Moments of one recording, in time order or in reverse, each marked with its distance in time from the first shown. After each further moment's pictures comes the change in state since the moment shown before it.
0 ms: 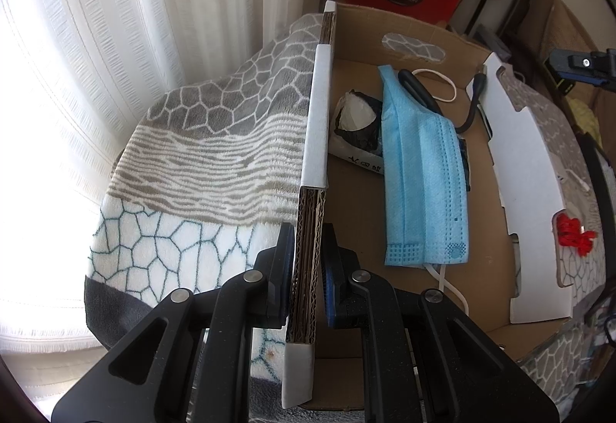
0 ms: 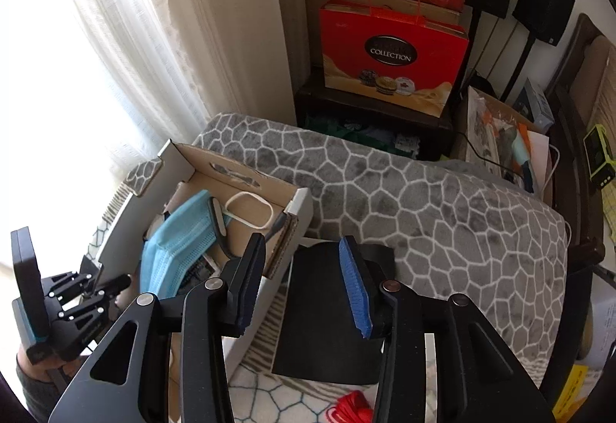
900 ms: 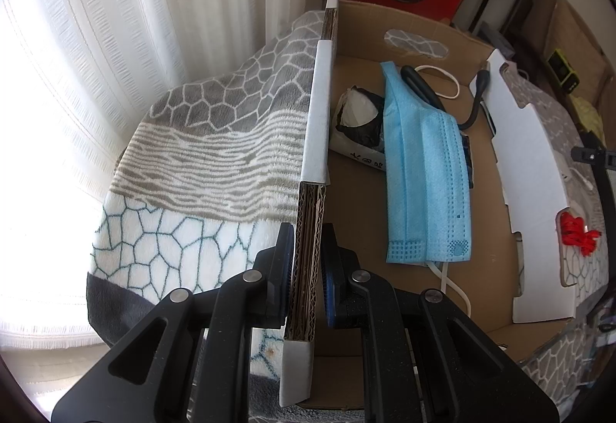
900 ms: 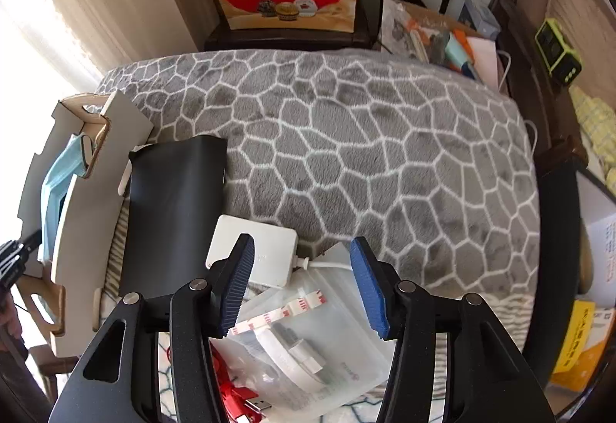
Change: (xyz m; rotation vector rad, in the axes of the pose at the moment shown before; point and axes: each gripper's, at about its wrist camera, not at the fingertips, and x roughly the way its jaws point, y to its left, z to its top) left arm 0.003 0.003 0.001 -0.004 0.009 0.011; right arm 0.021 -0.129 -0.083 0.189 0.161 -0.085
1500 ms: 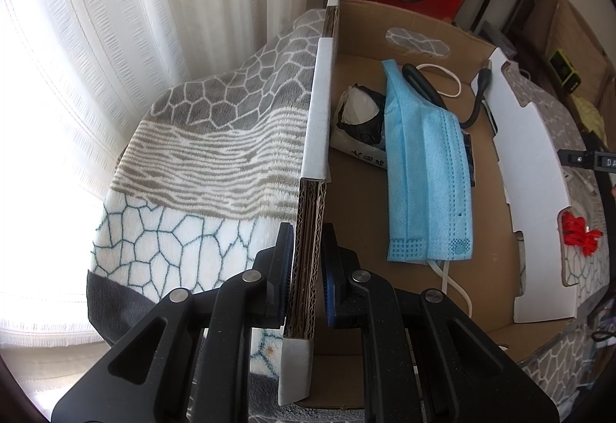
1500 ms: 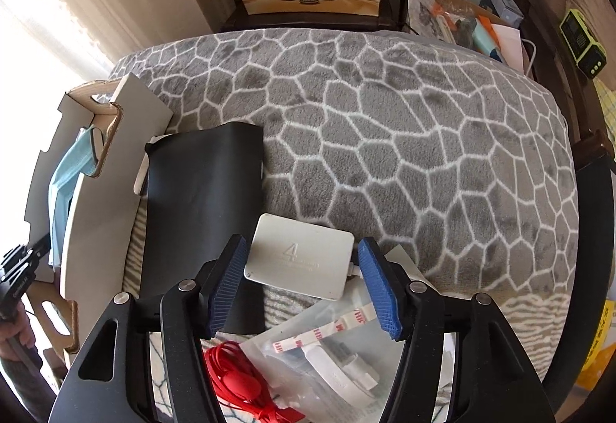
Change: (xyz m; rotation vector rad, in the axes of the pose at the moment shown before) left arm 0.001 0.001 -0.002 -0.003 0.003 0.005; right arm 0.025 0.027 0.005 -0.002 0.046 0.056
